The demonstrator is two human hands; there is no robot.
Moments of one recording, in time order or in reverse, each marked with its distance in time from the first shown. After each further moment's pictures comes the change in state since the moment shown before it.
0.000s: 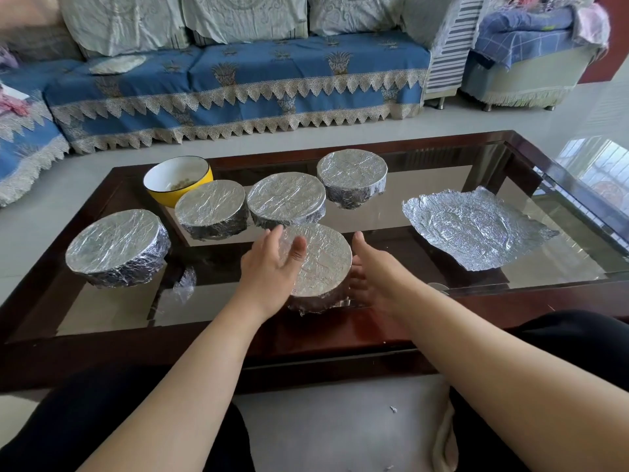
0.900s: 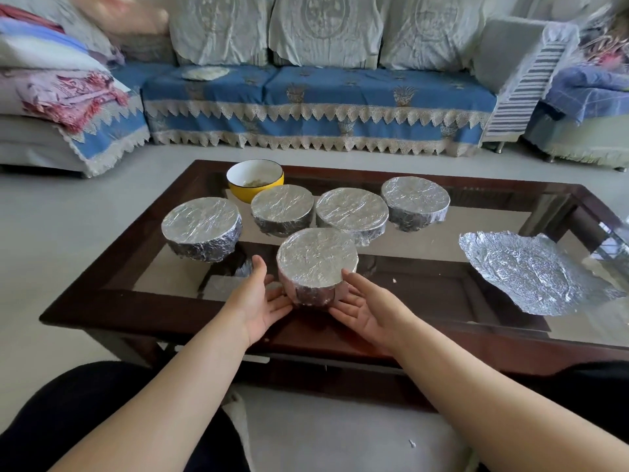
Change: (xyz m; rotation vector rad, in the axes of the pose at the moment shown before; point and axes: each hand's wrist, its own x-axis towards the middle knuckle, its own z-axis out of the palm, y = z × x) left_hand -0.041 -0.059 -0.051 -1.153 0.125 -0.629; right_hand -0.010 0.030 0.067 0.341 -0.310 0.148
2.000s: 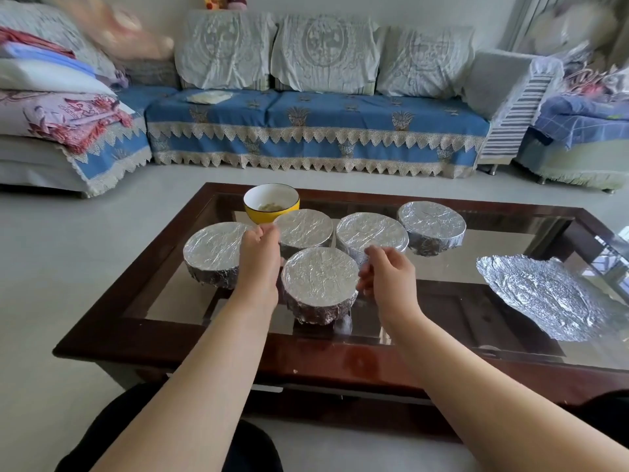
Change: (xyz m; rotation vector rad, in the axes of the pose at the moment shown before) left_hand -0.011 0.088 0.012 0.162 0.209 0.520; right_hand -0.001 -0.031 0.071 -0.323 0.312 -0.658
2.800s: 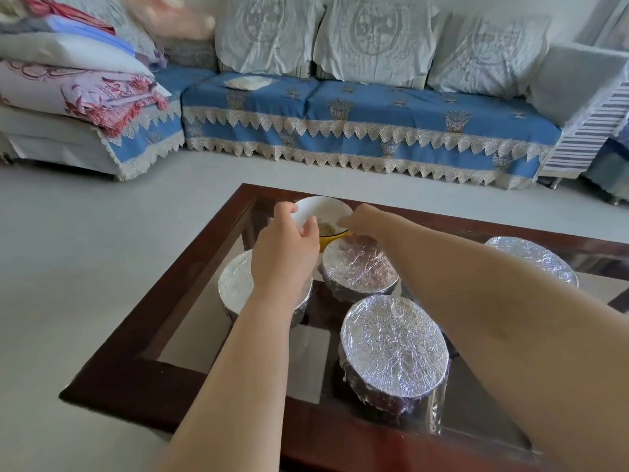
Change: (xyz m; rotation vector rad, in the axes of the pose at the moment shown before) left_hand 0.128 0.014 -0.024 0.785 0.130 0.371; right_hand 0.220 -0.012 0.191 -1.233 -0.439 0.026
